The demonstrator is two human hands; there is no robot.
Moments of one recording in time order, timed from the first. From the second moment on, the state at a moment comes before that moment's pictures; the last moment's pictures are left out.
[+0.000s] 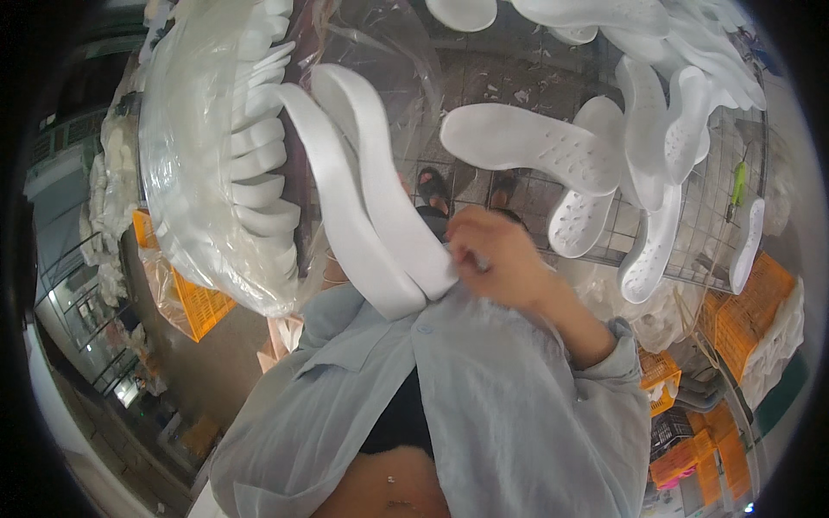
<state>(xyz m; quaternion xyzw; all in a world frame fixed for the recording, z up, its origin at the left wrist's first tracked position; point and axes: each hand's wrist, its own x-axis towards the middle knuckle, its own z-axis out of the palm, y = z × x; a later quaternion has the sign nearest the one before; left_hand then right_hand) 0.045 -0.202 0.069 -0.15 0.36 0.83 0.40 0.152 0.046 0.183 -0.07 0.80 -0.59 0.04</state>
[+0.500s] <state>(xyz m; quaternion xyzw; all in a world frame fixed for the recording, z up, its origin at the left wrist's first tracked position) -0.038 -0.128 0.092 -0.13 0.54 0.73 0.40 0.116 0.128 0.157 0.14 0.25 -0.96 0.03</state>
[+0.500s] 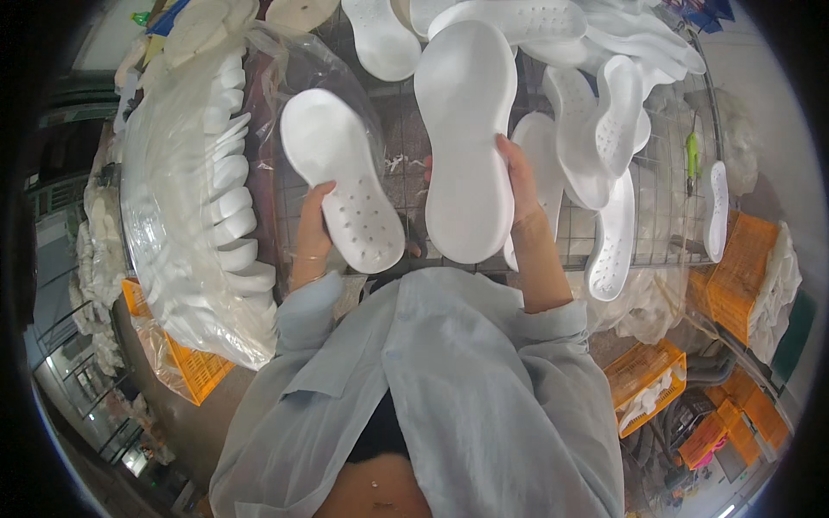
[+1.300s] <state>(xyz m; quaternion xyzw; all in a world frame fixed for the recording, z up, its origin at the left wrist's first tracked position) -0.020 -0.068 0.107 -0.05 0.29 0.77 0.56 0.166 0.087 0.164 0.12 0.08 -0.98 -0.10</state>
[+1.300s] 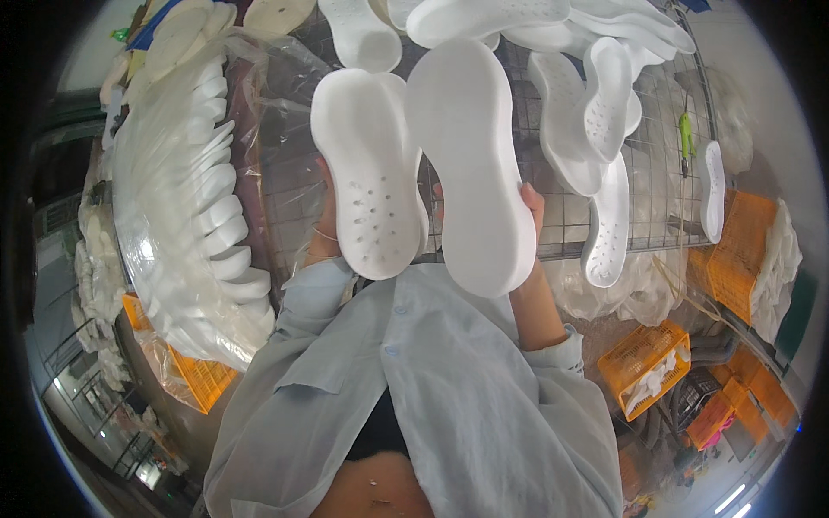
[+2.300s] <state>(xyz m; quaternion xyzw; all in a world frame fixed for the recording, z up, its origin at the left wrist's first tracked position) 0.020 -0.043 0.107 0.26 0.93 0.17 0.18 0.162 0.135 0.047 0.41 0.45 -0.79 0.02</state>
